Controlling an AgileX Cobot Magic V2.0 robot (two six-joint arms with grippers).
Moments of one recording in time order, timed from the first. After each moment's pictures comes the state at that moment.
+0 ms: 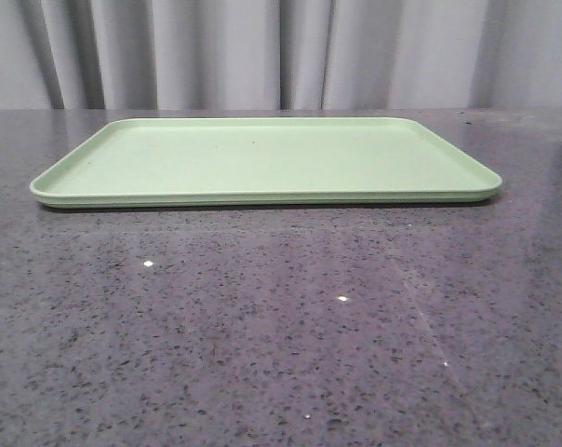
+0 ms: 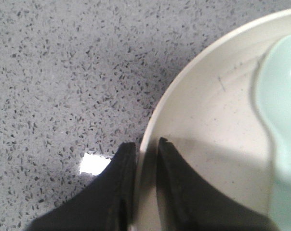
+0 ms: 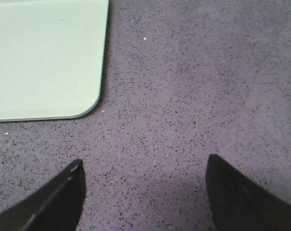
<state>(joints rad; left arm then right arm) 0.29 1.25 -0.79 0.11 0.71 -0.10 0.14 0.65 -0.69 -0.03 0.71 0.22</state>
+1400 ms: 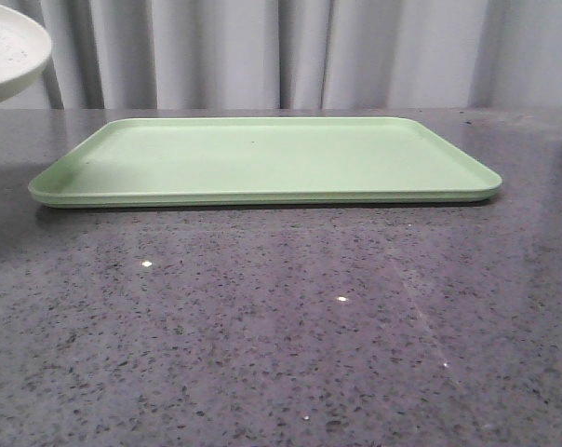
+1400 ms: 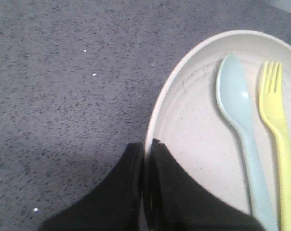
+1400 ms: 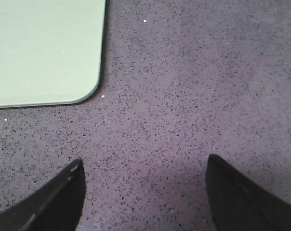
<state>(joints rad) 0.32 0.95 -0.86 -0.47 0.75 0.16 0.14 0.65 -0.69 -0.01 0.76 0.22</state>
